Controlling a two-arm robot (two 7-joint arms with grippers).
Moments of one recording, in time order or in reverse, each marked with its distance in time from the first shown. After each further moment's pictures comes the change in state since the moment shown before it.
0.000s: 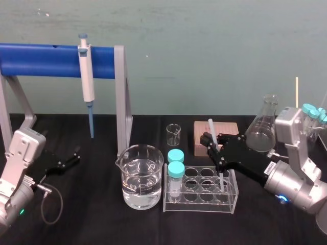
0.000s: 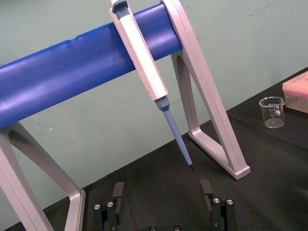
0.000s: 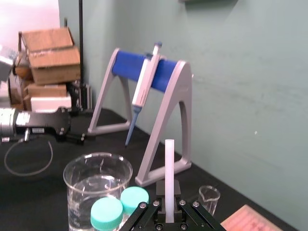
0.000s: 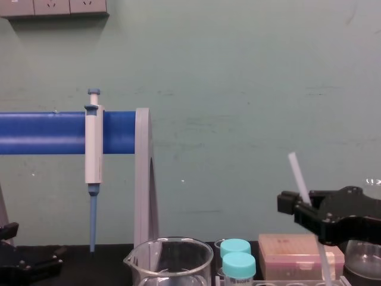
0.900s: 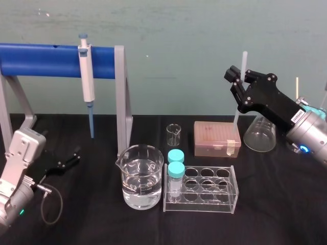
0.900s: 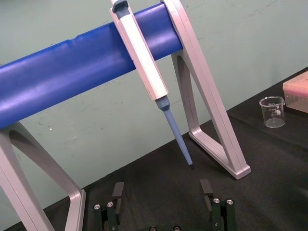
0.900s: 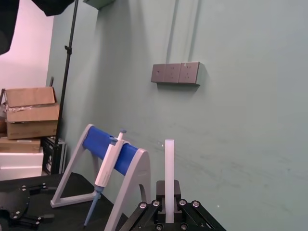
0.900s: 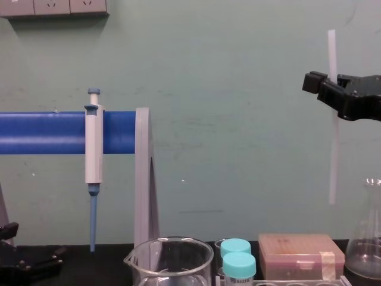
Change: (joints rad) left arm 0.000 0.000 0.000 0.000 0.000 0.000 0.000; right arm 0.093 -0.031 0.123 -0.010 0.082 -0.104 0.034
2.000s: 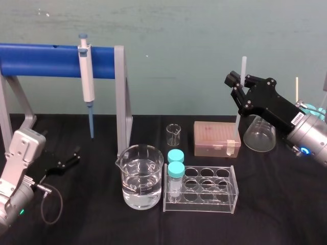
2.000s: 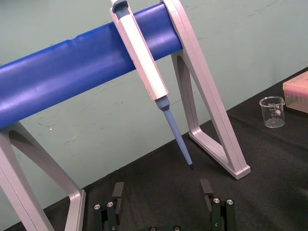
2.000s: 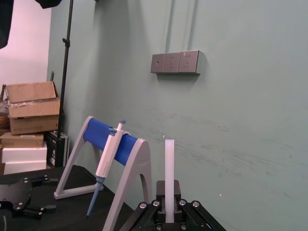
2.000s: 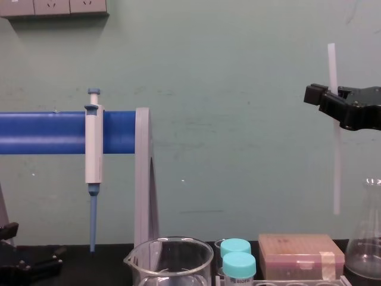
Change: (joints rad) left arm 0.000 0.000 0.000 0.000 0.000 0.000 0.000; right arm 0.012 0.011 -0.011 0.028 0.018 0.028 0.012
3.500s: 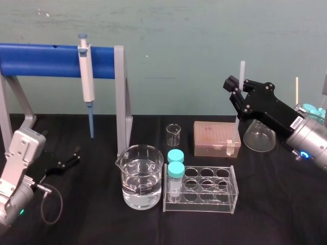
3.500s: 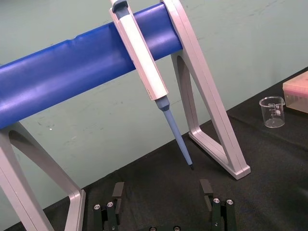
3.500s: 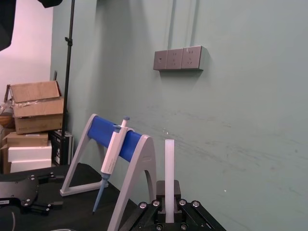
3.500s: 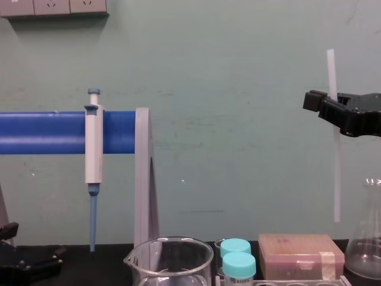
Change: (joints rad) left arm 0.000 0.000 0.000 0.000 0.000 0.000 0.000; right arm -0.014 0.008 -0.006 -0.009 0.014 0.010 0.004
